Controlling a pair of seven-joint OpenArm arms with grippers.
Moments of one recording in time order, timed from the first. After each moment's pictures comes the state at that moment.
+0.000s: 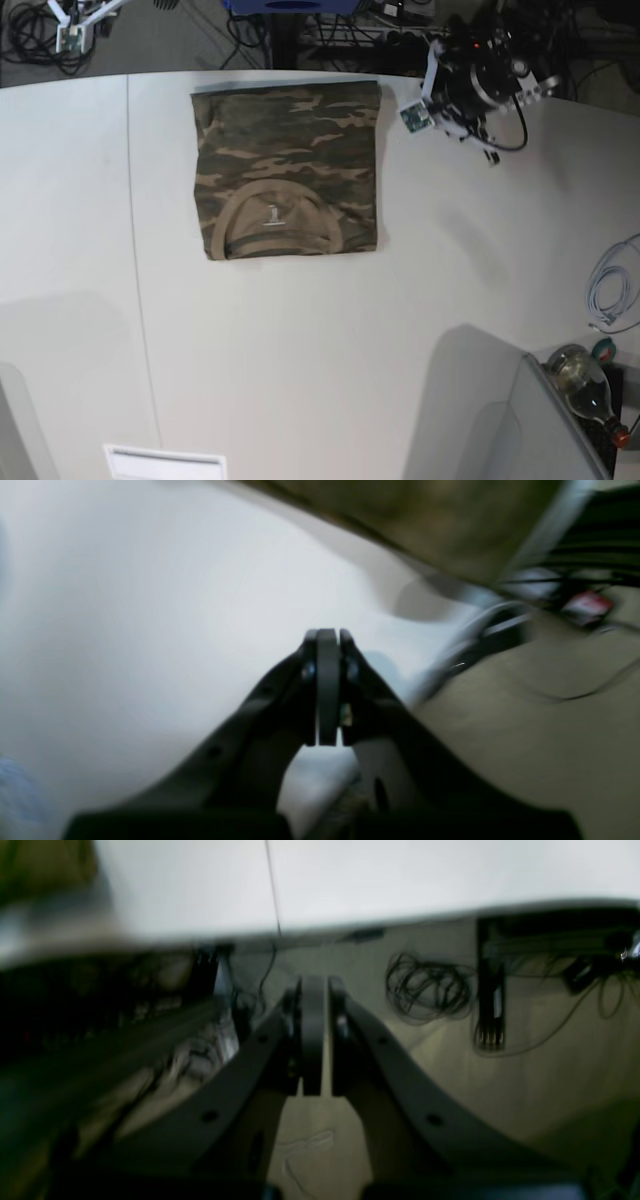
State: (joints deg) left arm 31.4 -23.5 6.4 108.5 12.4 -40.8 32.9; right arm -59.3 -2.3 12.2 110.9 0.8 0.8 -23.3
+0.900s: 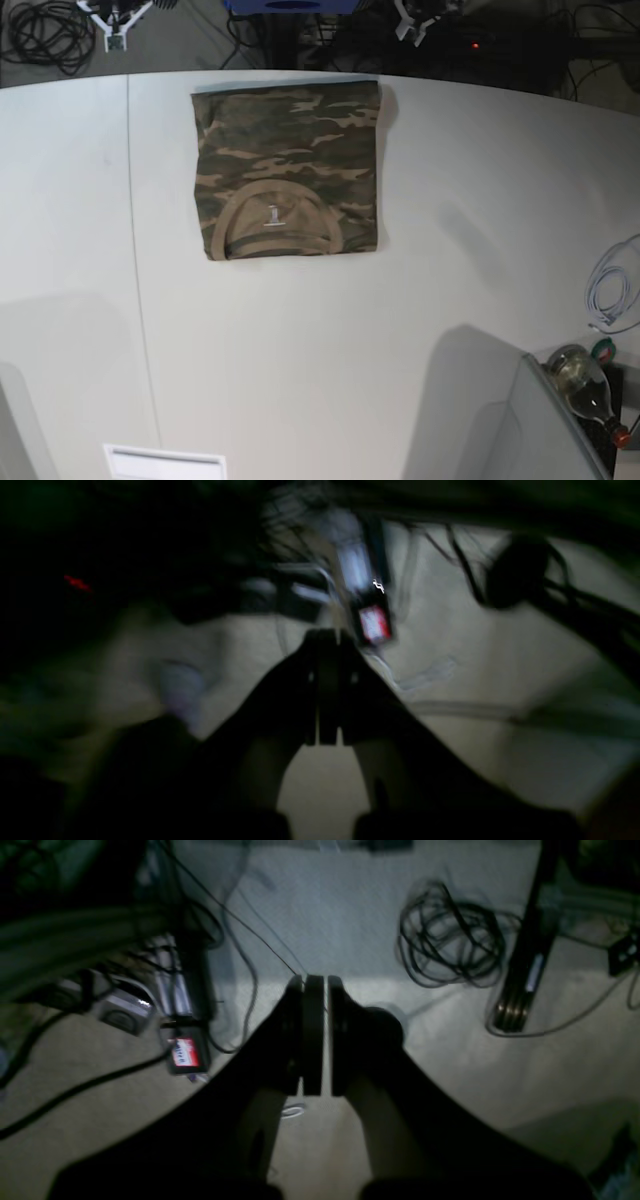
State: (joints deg) left arm 5.6 -7.8 3.8 1.3 12.4 -14.7 -17.9; right arm -10.7 8.8 1.3 5.9 -0.6 0.5 22.0
